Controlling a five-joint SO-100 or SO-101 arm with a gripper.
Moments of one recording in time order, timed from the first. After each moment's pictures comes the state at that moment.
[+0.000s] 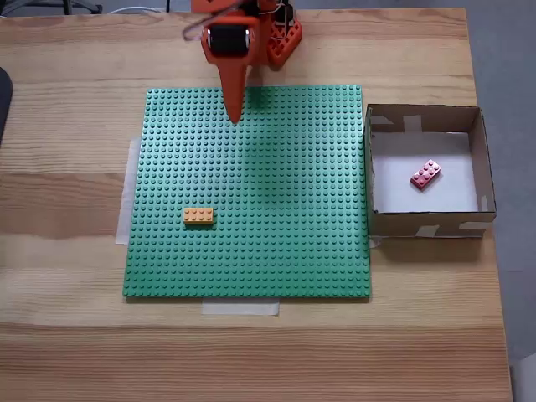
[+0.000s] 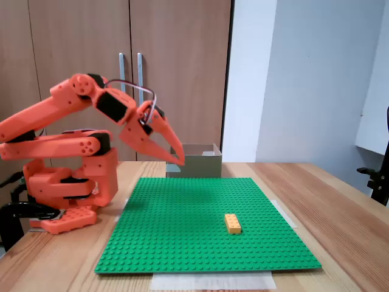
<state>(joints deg) 1.2 186.2 160.7 62.4 -0.6</state>
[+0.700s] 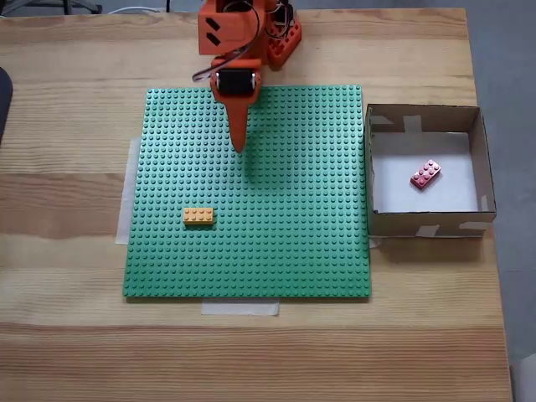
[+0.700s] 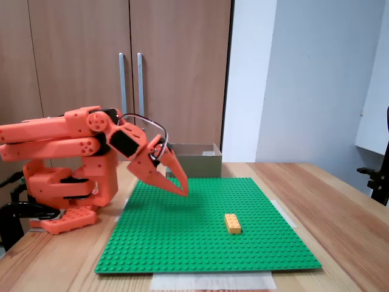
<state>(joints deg) 1.7 186.9 178.5 48.8 -4.9</state>
